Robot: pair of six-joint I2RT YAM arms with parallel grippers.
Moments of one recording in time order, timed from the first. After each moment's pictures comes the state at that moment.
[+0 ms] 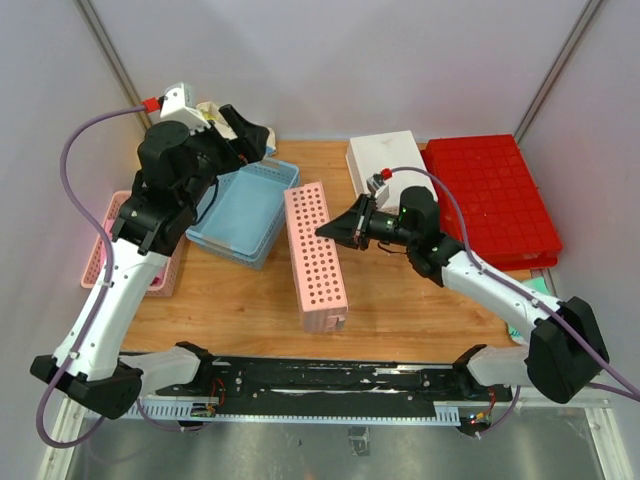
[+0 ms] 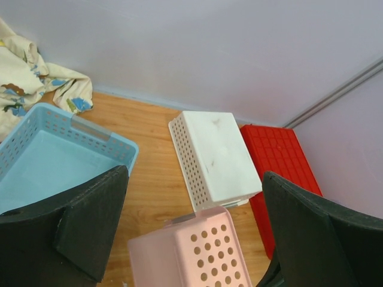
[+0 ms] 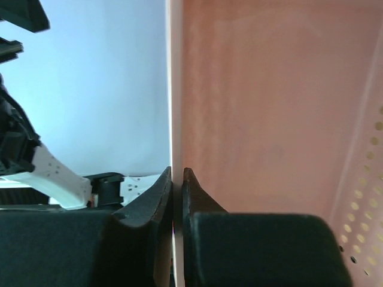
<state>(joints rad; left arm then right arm) -0.42 1.16 1.54 -0.45 -0.21 -0.53 0.63 1.29 0.91 0.20 -0.61 1.23</state>
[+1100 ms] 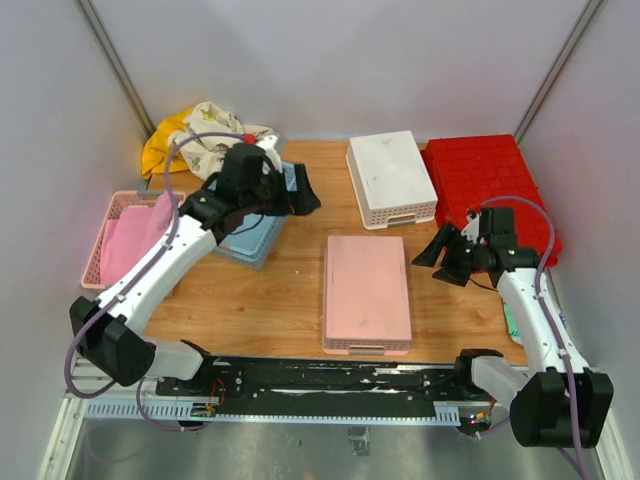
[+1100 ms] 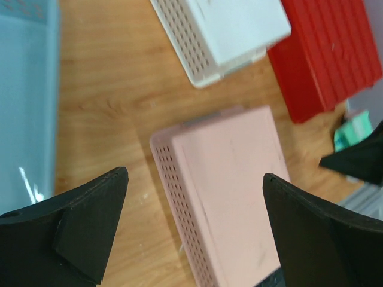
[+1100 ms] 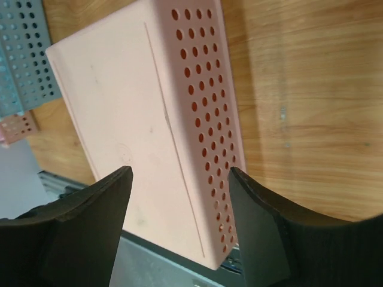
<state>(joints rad) -0.48 1.33 1.36 -0.51 0.12 -0.47 0.00 1.04 0.79 -0.72 -0.49 0.54</state>
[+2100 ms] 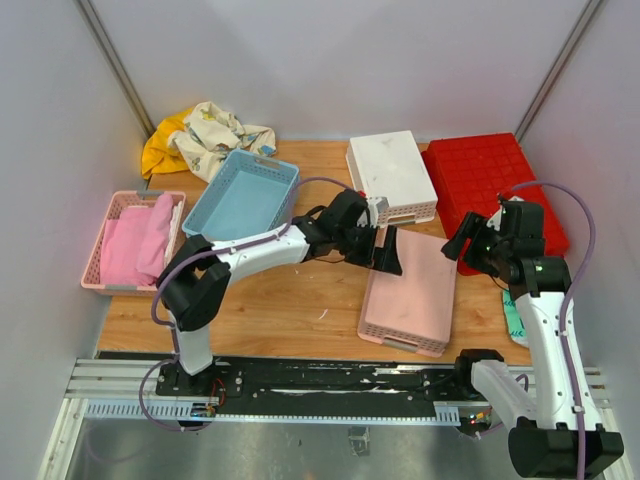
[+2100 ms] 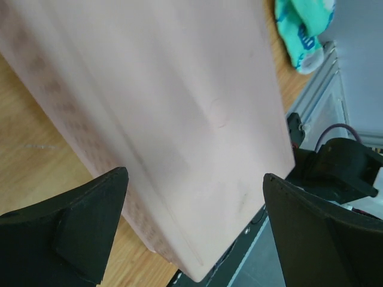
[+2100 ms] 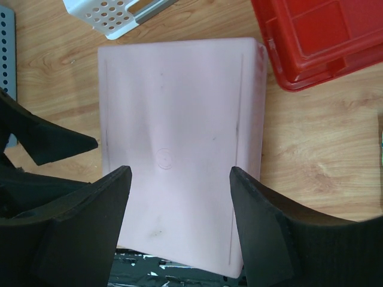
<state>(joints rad) -0.87 1.82 1.30 -0.19 0.40 -0.61 0.00 0.87 1.00 -0.91 -0.13 0.38</state>
